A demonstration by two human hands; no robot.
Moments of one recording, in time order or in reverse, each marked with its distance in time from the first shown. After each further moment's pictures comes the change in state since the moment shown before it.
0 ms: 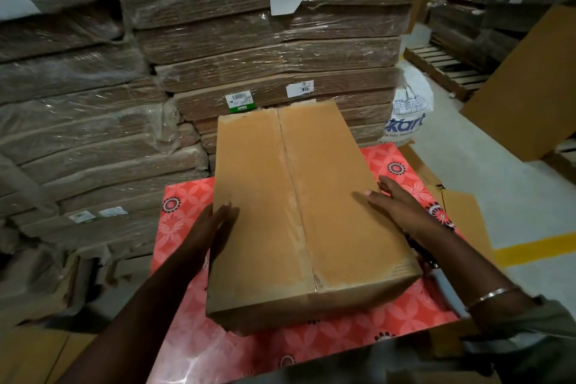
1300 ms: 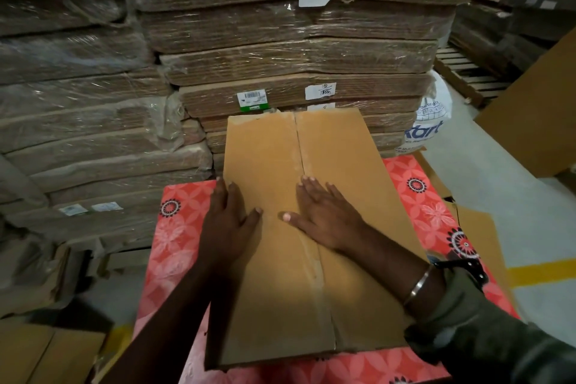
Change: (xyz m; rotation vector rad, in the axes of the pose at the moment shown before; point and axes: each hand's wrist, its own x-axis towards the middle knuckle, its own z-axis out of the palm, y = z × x) left_hand 0.066 0.008 0.021 0.988 0.265 0.347; right_hand 0.099 -0.034 0.148 -1.224 -0.312 -0.424
